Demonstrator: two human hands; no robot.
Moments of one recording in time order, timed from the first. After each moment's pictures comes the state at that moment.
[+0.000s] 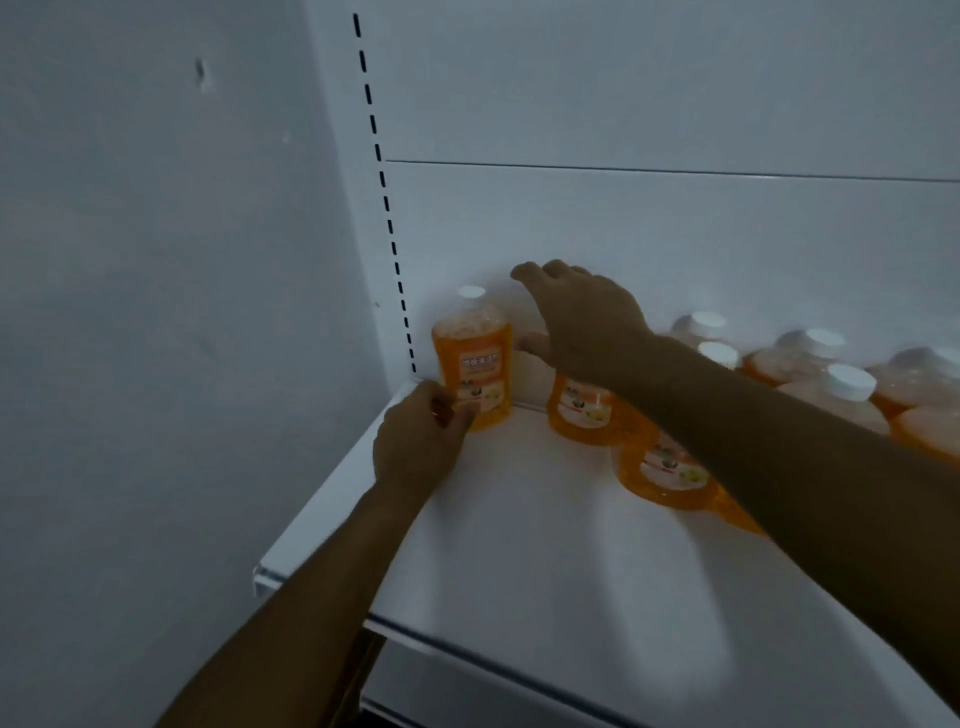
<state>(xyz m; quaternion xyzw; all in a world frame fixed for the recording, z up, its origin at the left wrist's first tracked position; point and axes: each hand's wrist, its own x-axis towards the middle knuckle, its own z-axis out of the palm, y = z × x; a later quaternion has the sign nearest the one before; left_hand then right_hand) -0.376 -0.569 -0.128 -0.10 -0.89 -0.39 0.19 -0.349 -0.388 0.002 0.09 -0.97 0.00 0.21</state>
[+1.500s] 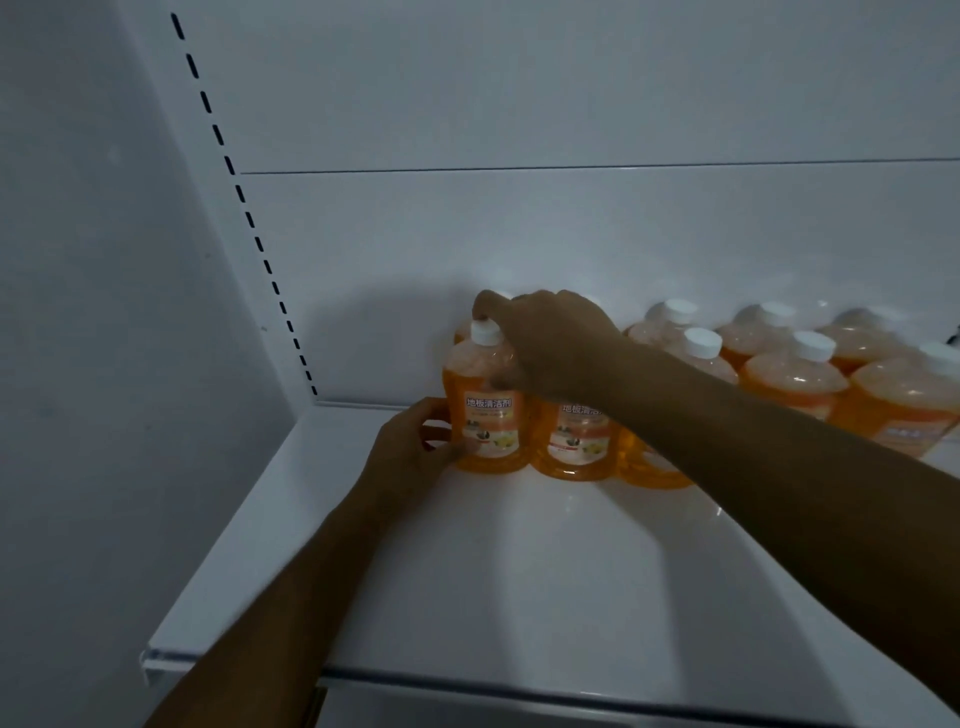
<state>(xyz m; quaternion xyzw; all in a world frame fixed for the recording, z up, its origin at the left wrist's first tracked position) -0.377 -0.512 -0.137 -0.31 -0.81 -0.49 -0.04 -0.286 -0.351 0.008 0.04 -0.99 -0.02 0.16</state>
